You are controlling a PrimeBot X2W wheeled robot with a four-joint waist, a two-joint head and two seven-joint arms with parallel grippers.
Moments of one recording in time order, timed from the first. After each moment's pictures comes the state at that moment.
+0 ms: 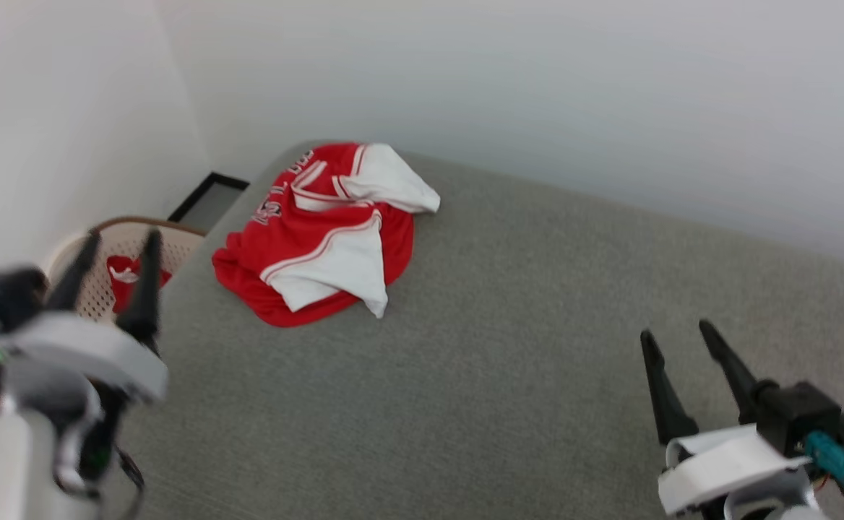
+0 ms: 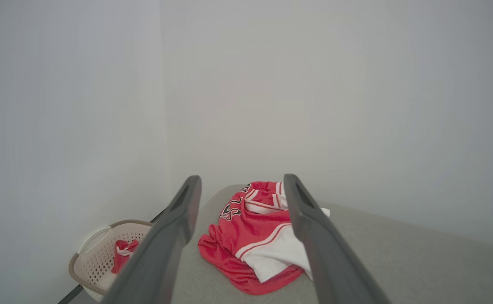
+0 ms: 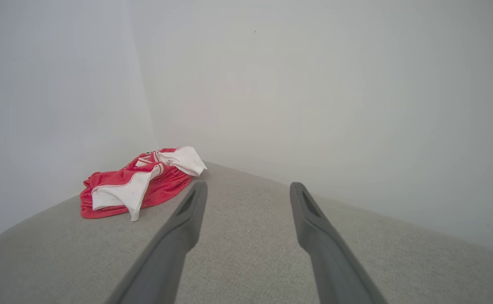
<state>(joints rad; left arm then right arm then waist) -0.28 0.32 0.07 0.08 -0.44 -0.09 0.10 -0.06 -0.05 0.07 0.05 0.11 0.13 -0.11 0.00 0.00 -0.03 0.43</state>
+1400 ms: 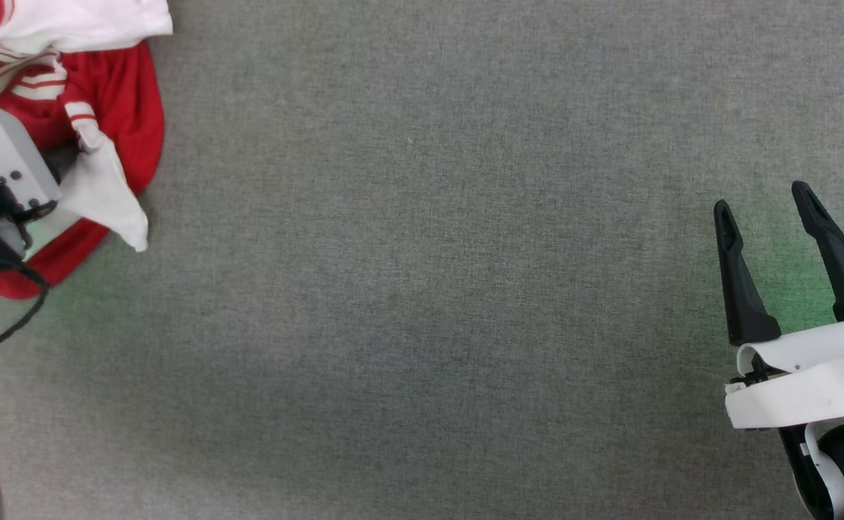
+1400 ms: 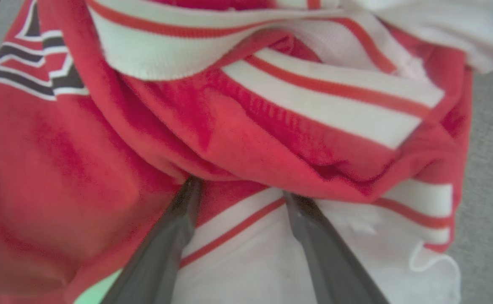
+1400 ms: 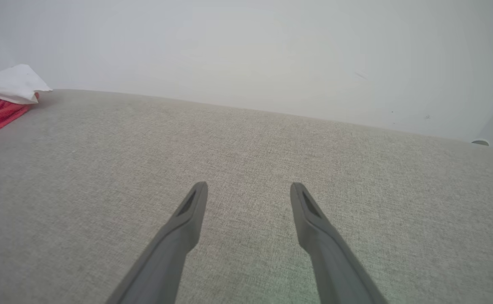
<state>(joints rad) -1.10 0.48 -0.07 1.07 -0.59 -0.11 0.58 -0.19 -0.14 0.03 -0.29 0.07 0.13 0.05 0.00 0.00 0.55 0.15</state>
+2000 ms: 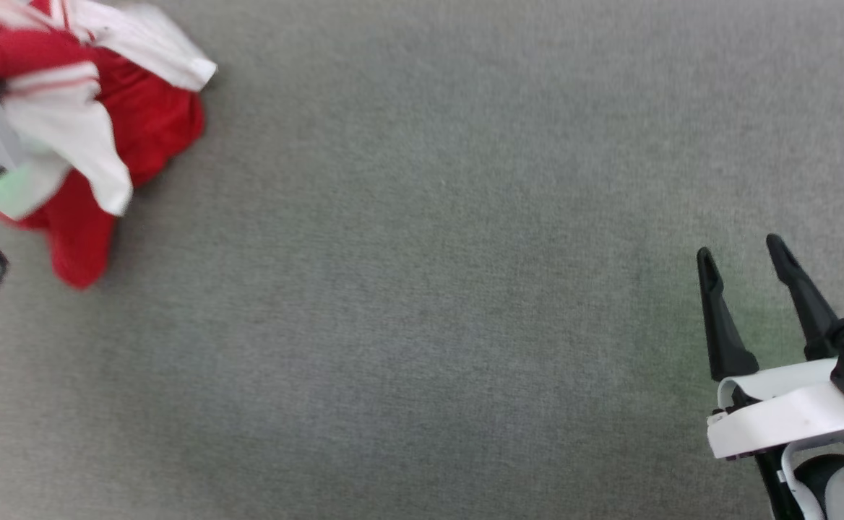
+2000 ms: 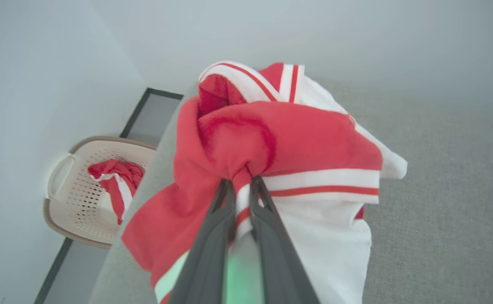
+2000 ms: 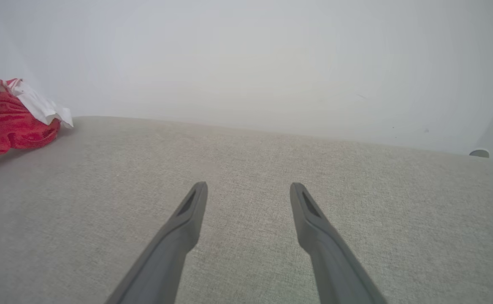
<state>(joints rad) -1.17 0.54 -0.17 1.07 -0.52 -0.13 0.38 -0.13 -0.10 0.02 -0.20 0.11 0.13 0.00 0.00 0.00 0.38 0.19</state>
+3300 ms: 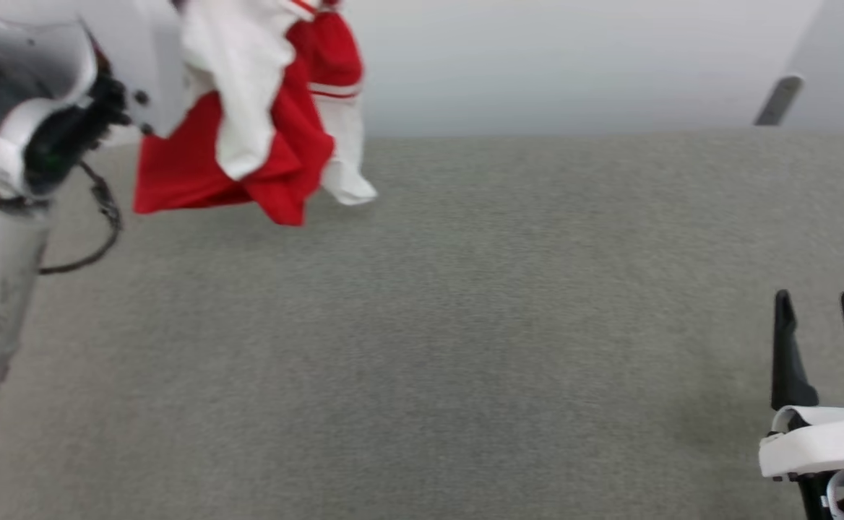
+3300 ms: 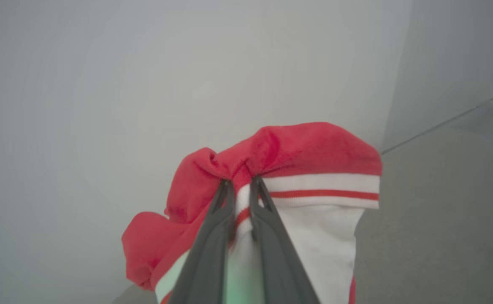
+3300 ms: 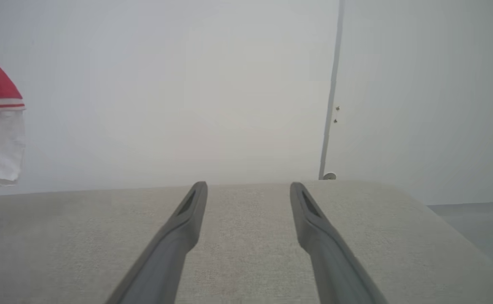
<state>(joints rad) -1.11 0.59 -0.45 0.15 -0.69 -0.05 0.66 -0.08 -0.05 -0.16 -0.02 0.12 0.13 -0.13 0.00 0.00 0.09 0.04</state>
